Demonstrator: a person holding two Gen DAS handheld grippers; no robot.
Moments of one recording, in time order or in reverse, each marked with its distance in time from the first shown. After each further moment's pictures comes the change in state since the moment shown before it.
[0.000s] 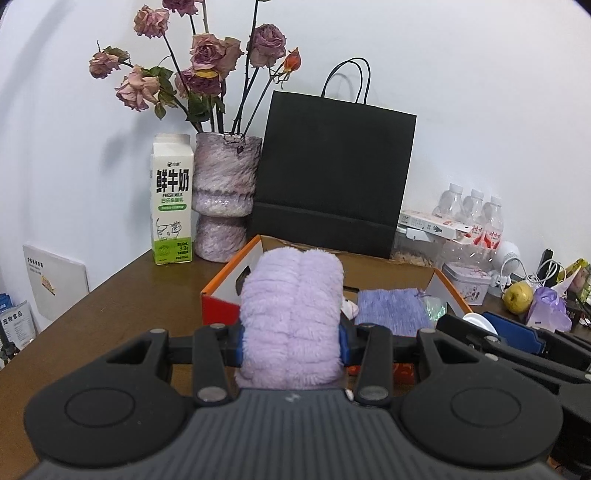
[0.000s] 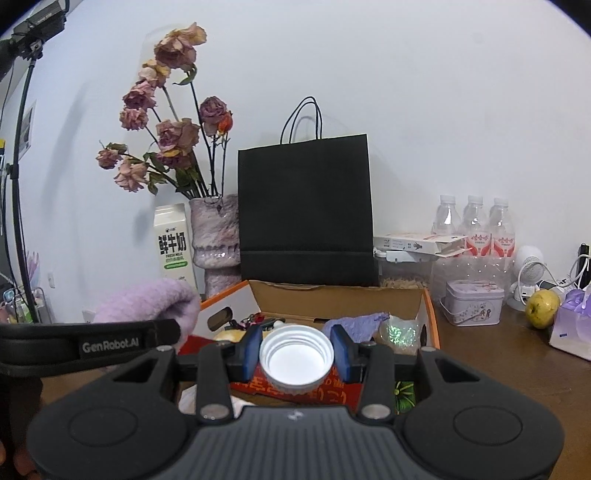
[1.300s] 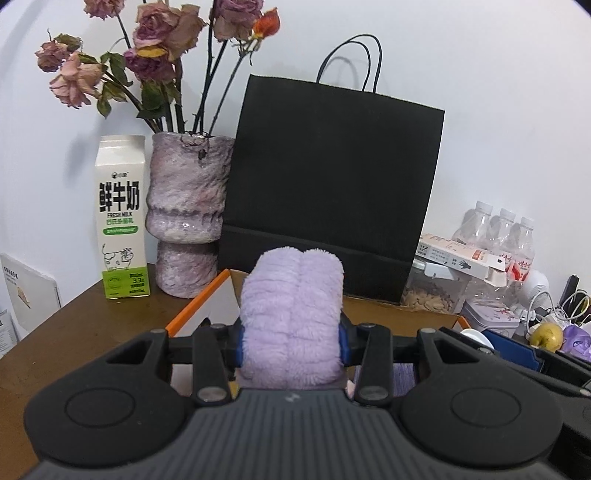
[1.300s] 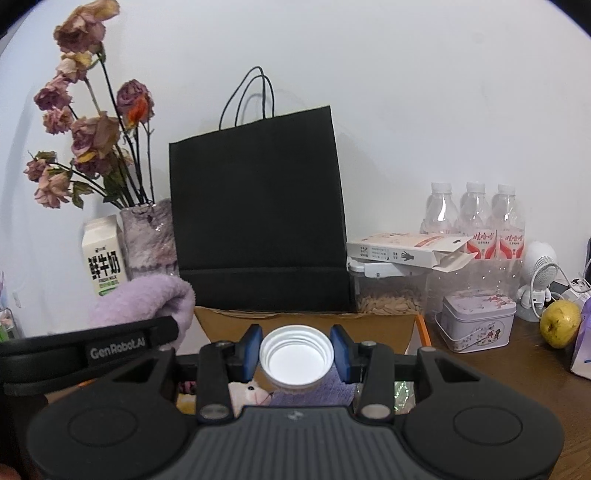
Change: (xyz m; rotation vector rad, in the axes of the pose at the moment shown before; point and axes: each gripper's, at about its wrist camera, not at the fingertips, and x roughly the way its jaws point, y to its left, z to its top) left arm 0.125 -0.027 0.048 -0.019 -0.005 0.005; right arm 0.123 -0.042 0.039 0.064 0.034 -0.084
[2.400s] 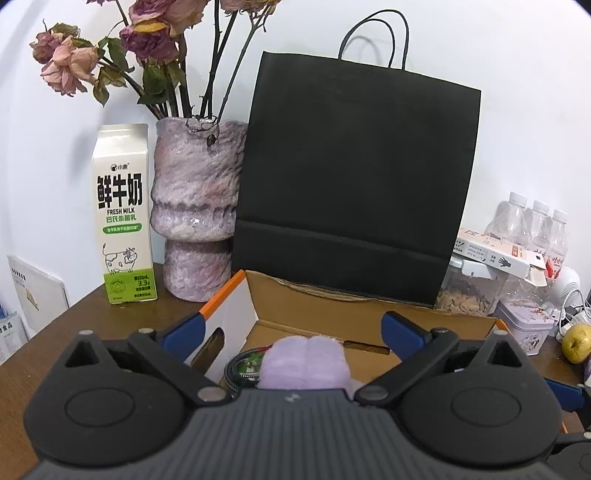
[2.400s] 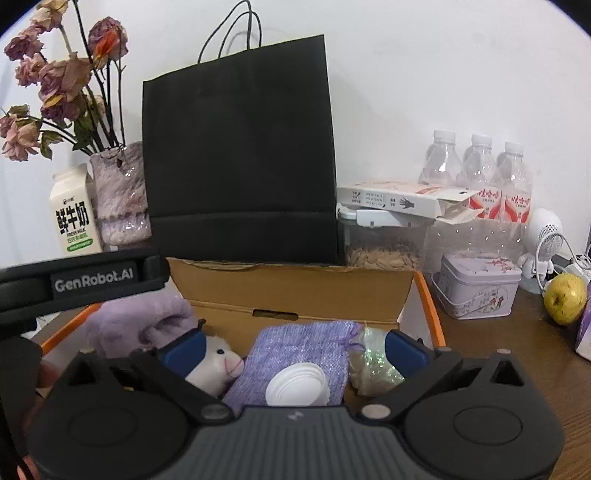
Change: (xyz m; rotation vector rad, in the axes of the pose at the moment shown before) left arm 0.039 0.011 0.003 0.006 0.016 0.059; right arm 0.041 -0.004 -0.016 -0.022 0.151 -0.050
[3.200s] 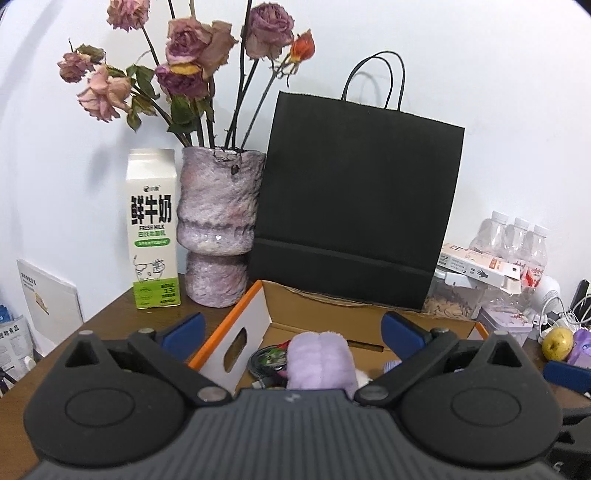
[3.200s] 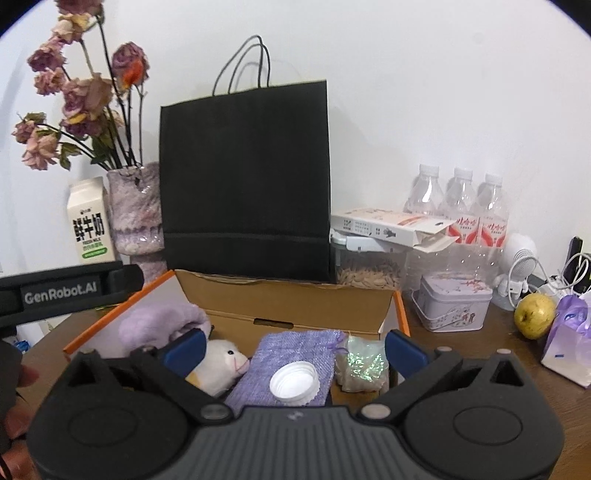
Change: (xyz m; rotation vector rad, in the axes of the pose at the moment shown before) left arm -0.065 0.018 0.005 -0.002 -0.036 -0.012; right arm -0.063 0.008 0.007 -0.043 -0.048 -0.021
